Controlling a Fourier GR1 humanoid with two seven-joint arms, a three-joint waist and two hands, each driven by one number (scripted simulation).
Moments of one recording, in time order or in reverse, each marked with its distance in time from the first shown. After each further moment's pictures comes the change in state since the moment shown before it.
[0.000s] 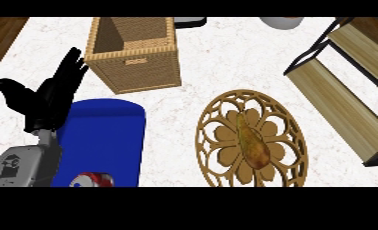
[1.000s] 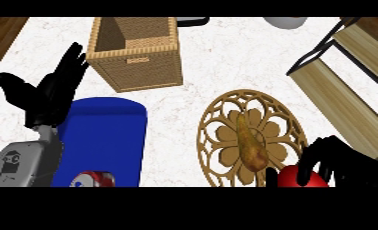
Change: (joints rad) left arm -0.029 -0.004 0.000 -0.009 0.000 -0.001 0.024; right arm -0.233 0.112 -0.446 -0.296 0.033 0.348 0.236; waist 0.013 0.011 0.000
